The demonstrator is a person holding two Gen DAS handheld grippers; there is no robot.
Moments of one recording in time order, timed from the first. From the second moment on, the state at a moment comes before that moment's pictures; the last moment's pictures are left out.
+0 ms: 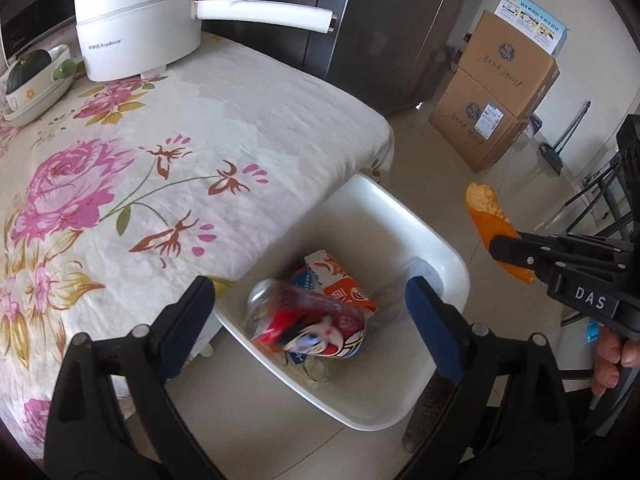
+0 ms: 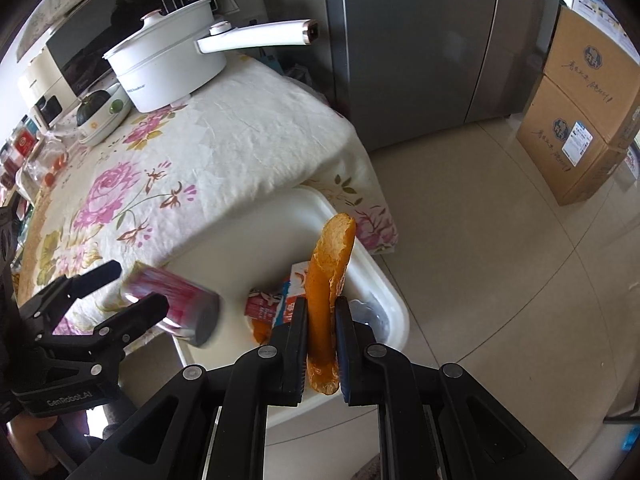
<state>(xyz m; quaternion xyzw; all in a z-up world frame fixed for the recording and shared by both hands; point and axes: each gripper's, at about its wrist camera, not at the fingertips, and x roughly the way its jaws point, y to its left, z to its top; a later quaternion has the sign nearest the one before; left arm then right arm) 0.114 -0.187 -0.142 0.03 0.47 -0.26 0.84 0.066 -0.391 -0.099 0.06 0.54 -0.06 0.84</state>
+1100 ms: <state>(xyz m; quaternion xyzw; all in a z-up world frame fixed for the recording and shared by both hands) 0.110 -0.079 -0.114 0.02 0.48 -0.12 0.87 0.086 -0.338 -0.112 0.08 0.55 -0.04 0.83</state>
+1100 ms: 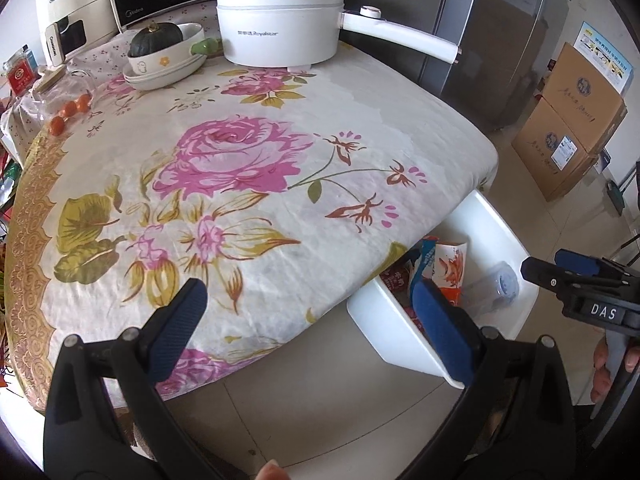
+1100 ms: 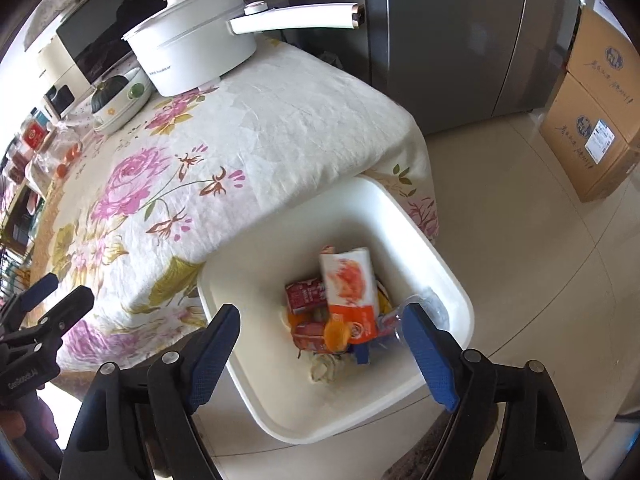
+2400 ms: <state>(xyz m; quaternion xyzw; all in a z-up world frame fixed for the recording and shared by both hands) -0.002 -0.020 -0.022 -0.02 0.33 -0.07 0.94 -0.028 -0.253 0.019 -0.04 0.31 -0.05 0.95</state>
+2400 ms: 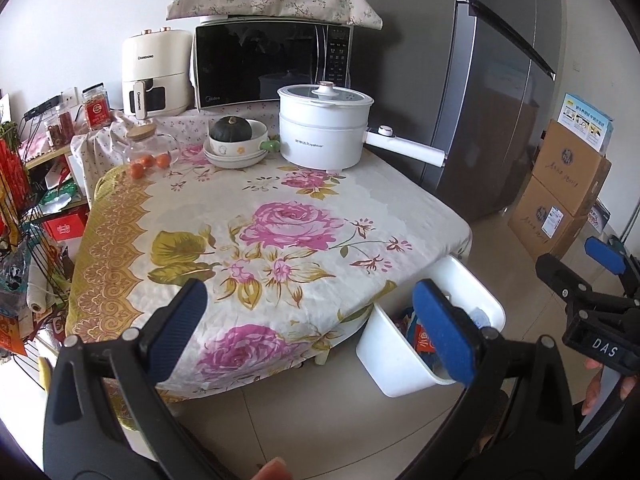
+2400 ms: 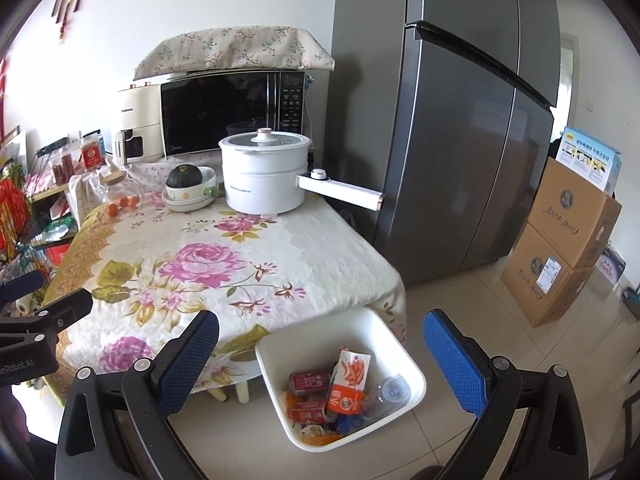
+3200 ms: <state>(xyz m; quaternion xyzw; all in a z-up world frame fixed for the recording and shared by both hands) -0.009 -0.029 -0.024 -0.01 0.32 -0.07 0.95 -0.022 -0.252 0.005 -0.04 0.33 -0.05 0.94</state>
